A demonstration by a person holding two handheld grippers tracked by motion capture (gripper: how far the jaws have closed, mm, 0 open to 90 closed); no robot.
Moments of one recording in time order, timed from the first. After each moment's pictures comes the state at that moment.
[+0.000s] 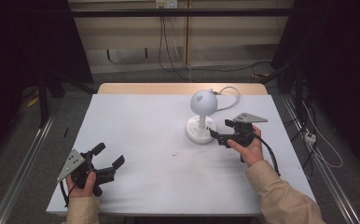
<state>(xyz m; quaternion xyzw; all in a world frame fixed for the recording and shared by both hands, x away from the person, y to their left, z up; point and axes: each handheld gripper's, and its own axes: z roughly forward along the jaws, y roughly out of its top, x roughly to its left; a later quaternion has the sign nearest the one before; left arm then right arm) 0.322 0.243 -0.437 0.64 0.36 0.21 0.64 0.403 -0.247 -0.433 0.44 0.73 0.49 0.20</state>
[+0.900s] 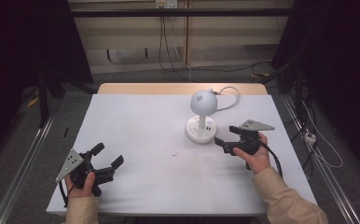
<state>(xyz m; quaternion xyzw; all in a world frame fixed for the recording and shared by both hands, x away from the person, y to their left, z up) 0.321 0.245 -0.437 0.64 0.37 0.21 0.64 0.378 -0.259 -0.435 0.42 0.73 0.49 0.20</state>
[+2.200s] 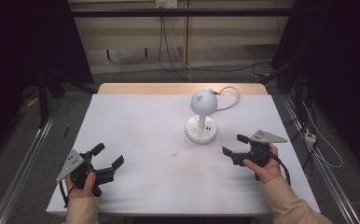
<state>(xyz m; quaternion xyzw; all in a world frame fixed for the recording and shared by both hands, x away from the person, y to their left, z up) 0.321 0.244 -0.437 0.64 0.37 0.21 0.64 0.341 -0.279 -0.439 0.42 0.73 0.50 0.20</state>
